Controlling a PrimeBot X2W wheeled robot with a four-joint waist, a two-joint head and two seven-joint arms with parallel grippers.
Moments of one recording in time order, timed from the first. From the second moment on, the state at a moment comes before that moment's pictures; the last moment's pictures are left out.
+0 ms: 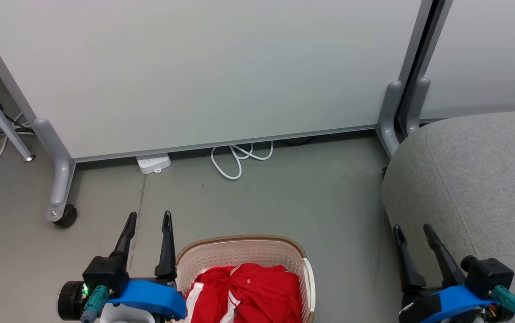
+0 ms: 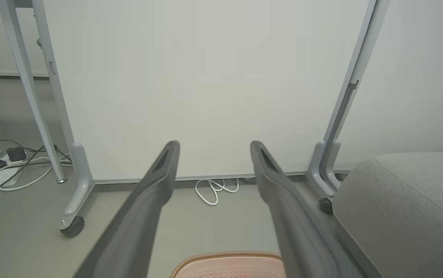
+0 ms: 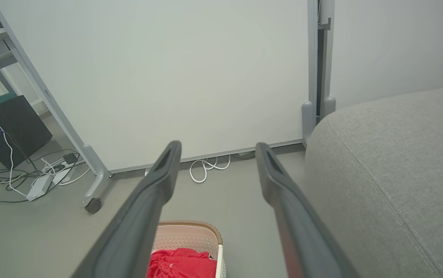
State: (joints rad) left arm -0.06 0.05 -0.13 0.24 -0.21 -0.04 -0.22; right arm -0.04 -0.05 0.02 0.28 0.27 0.13 -0.22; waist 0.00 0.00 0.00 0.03
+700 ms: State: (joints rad) left arm -0.06 0.05 -0.16 0.28 -0.07 -0.03 -0.26; right arm -0.04 -0.05 0.03 0.30 0.10 0.13 -0.26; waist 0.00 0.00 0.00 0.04
